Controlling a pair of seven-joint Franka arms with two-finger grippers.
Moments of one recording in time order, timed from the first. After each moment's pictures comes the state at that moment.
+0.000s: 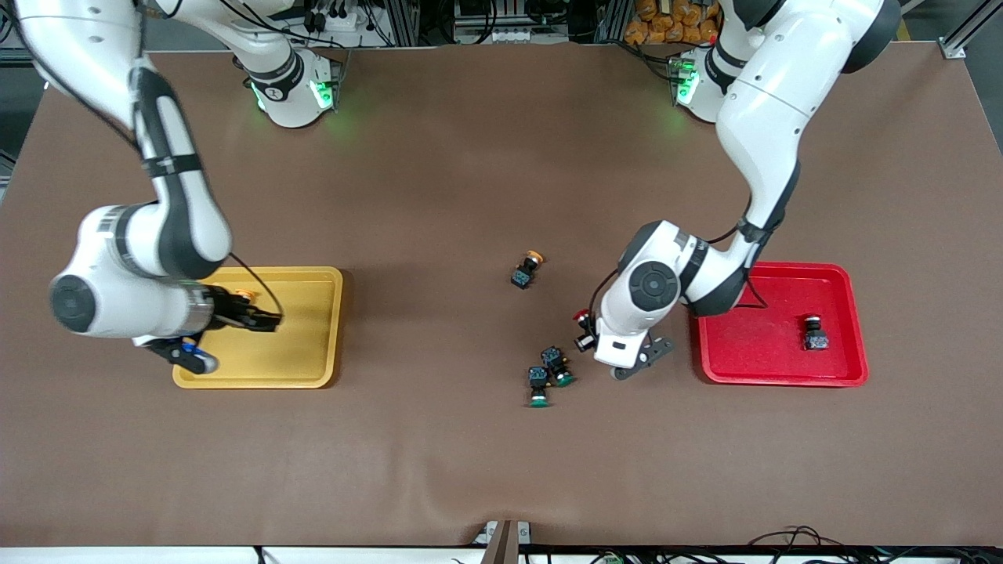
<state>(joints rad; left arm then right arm) -0.21 0.76 -0.30 -1.57 0.19 2.32 -1.07 0.21 0.45 -0.10 -1.69 0.23 1.91 0.53</state>
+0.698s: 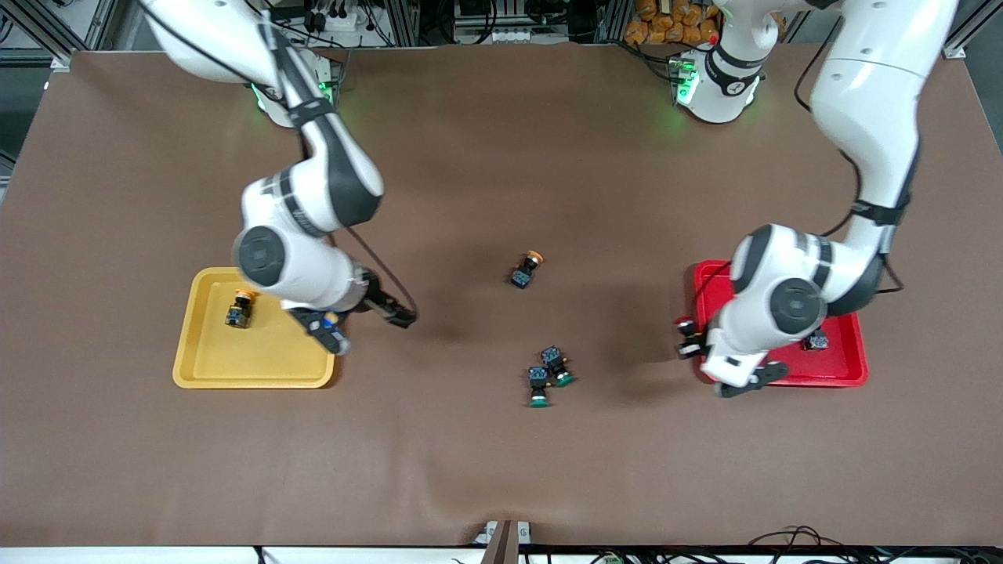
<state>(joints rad) 0.06 0.62 -0.30 -1.67 0.19 2.20 -0.60 0.53 0.49 -0.09 -1.64 0.34 2.08 0.98</state>
